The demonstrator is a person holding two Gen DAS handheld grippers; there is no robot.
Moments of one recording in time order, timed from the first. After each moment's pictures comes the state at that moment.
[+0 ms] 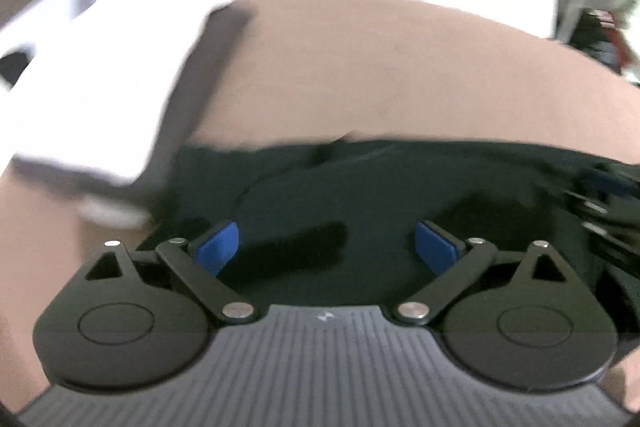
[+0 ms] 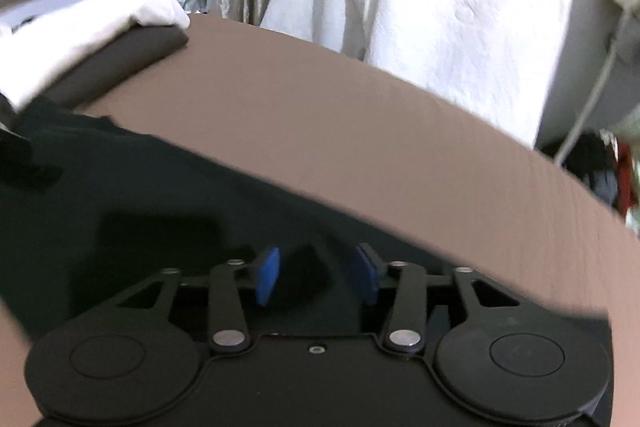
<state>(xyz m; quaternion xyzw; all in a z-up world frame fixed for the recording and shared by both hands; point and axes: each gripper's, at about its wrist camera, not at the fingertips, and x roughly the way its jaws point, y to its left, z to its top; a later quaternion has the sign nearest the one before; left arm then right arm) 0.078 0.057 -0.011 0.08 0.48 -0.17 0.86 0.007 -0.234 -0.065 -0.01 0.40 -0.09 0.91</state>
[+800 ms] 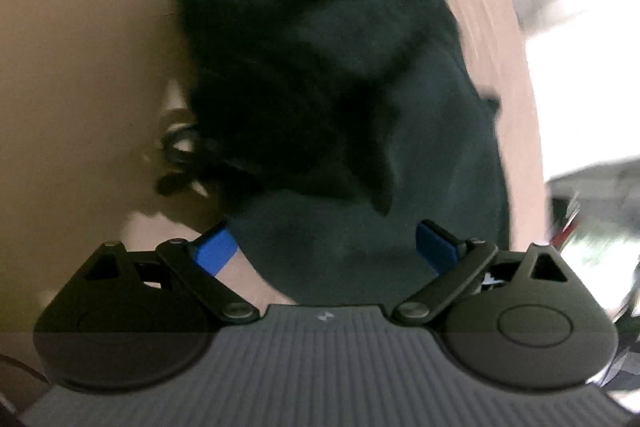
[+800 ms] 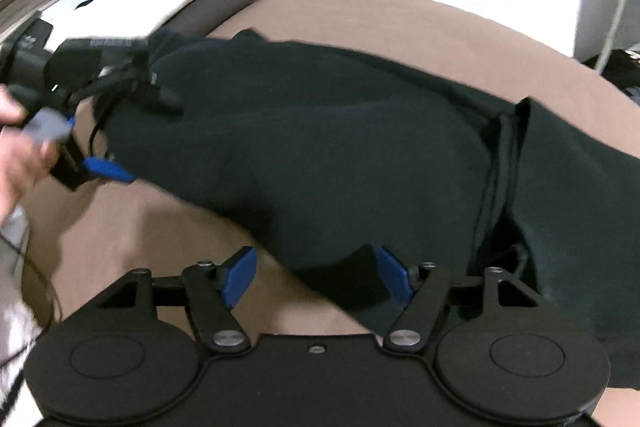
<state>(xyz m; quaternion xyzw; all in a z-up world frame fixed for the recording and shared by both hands) 0.080 0.180 -0.110 -0.36 0.59 -0.09 0.71 -0.107 -0.121 -0.090 0.07 0.45 -0.04 0.89</state>
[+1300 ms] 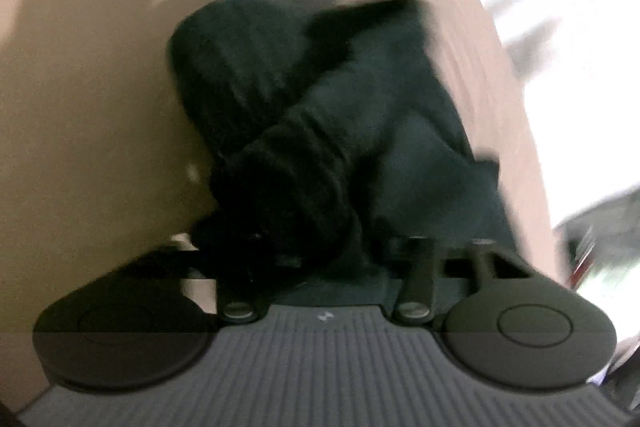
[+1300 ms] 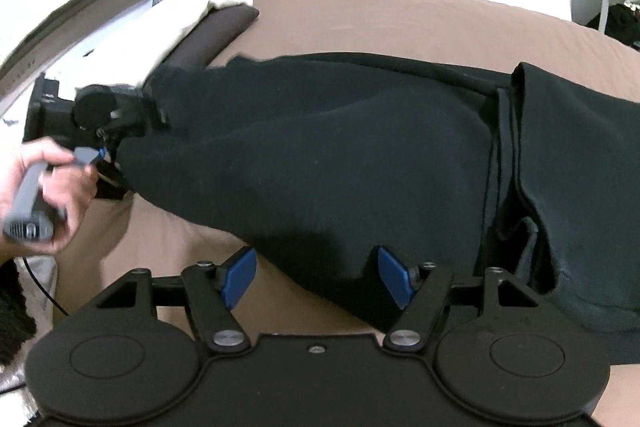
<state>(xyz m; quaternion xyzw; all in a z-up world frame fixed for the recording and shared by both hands) 0.079 0.141 -0.089 -0.24 0.52 -0.10 0.81 -0.112 -0.149 -0.100 0.15 0.40 -0.03 0.90</state>
